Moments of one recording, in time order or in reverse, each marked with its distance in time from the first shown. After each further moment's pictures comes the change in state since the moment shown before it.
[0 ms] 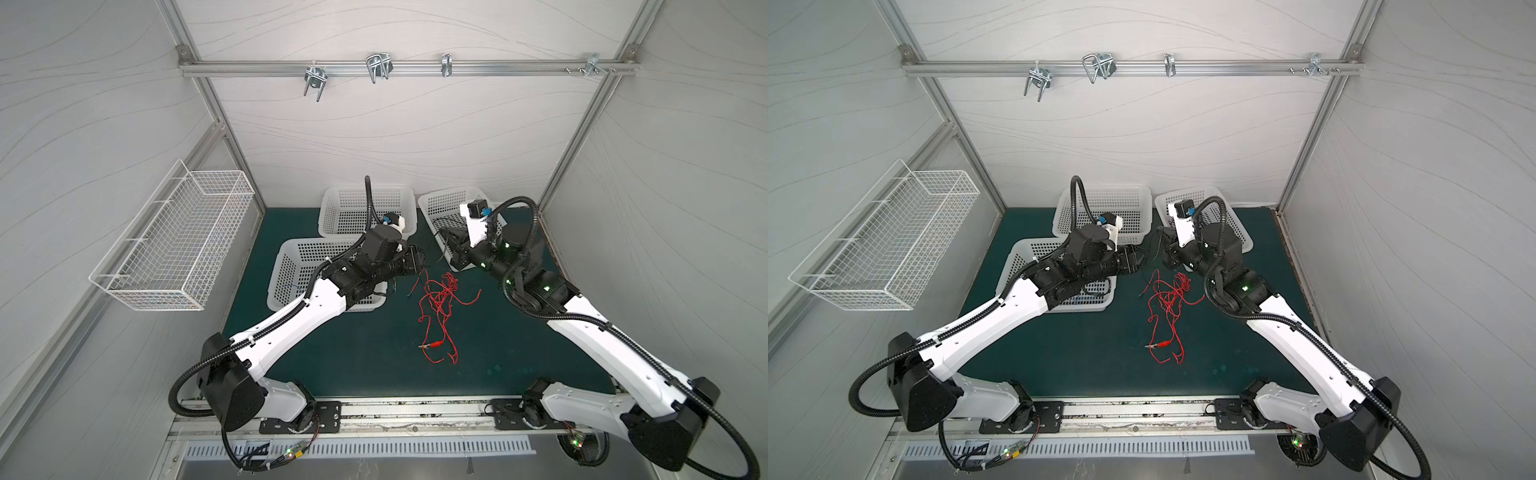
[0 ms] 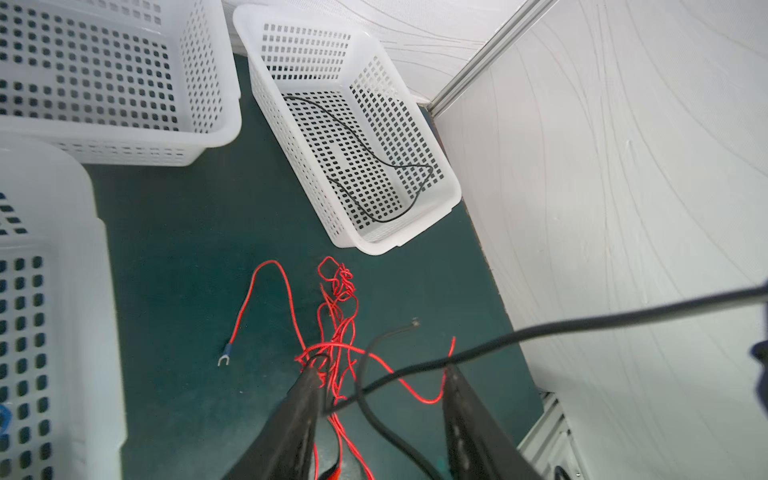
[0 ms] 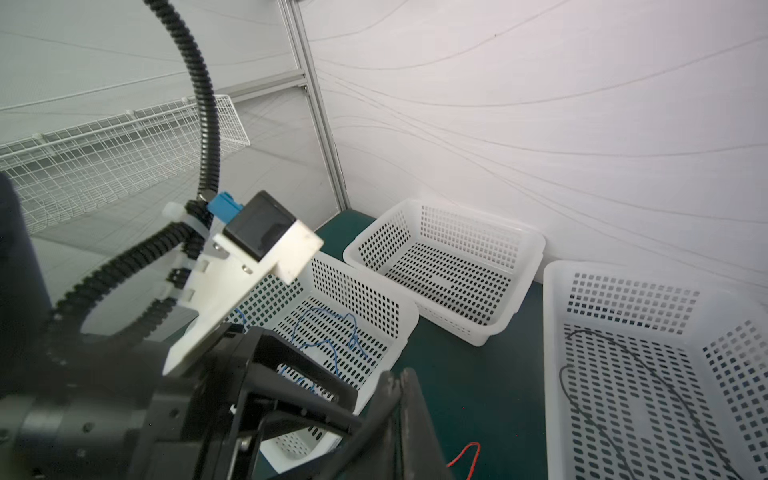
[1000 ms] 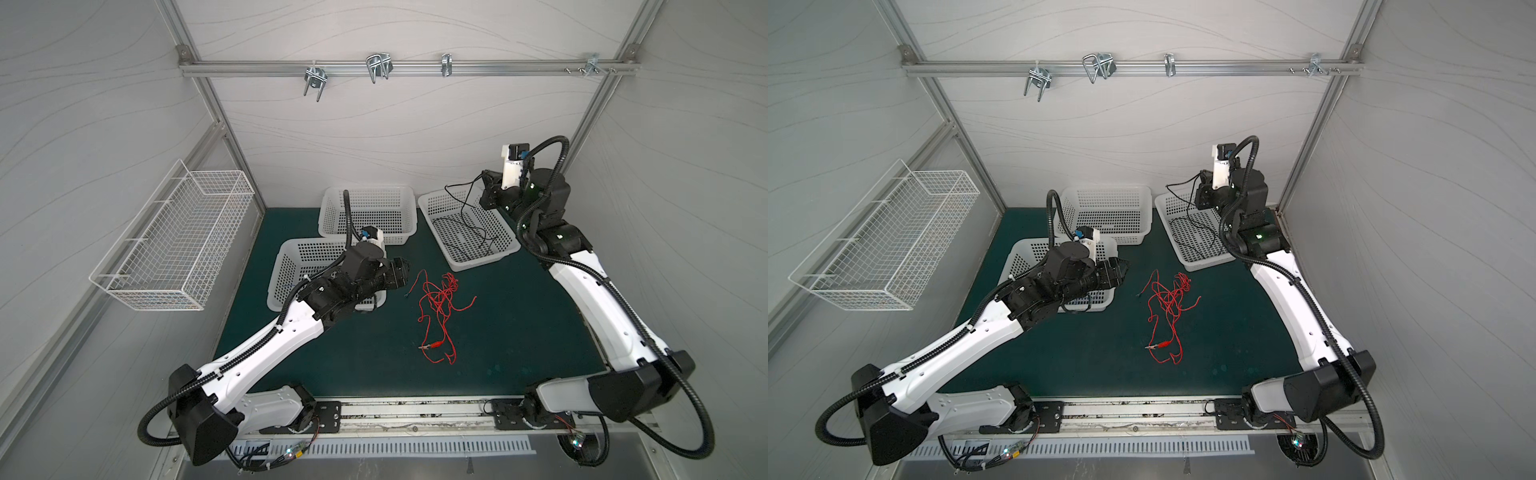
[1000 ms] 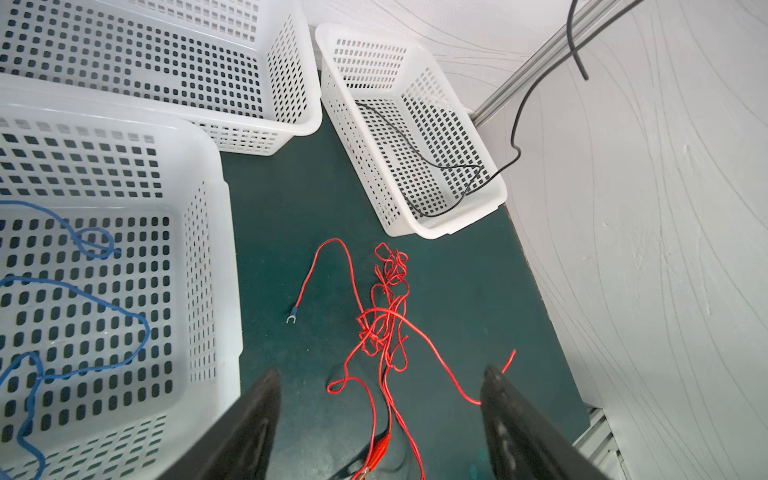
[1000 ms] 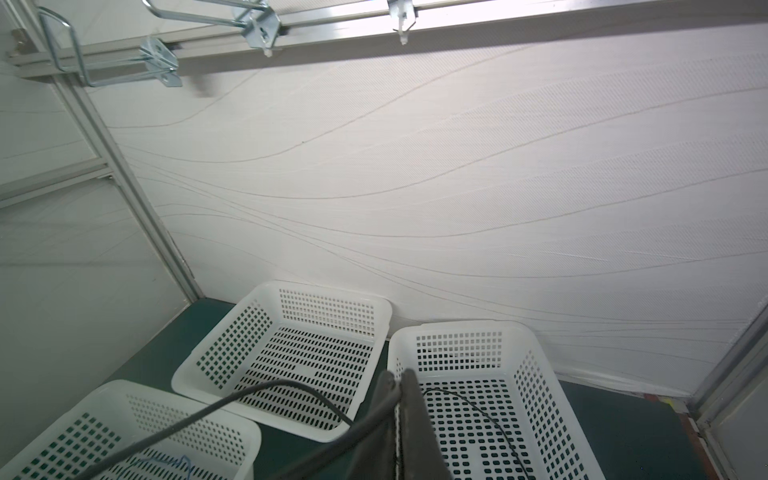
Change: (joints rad) left arm 0.000 -0.191 -0.156 -0.084 -0.123 -0.003; right arm -0.333 0.285 0.383 -0.035 0.074 -0.033
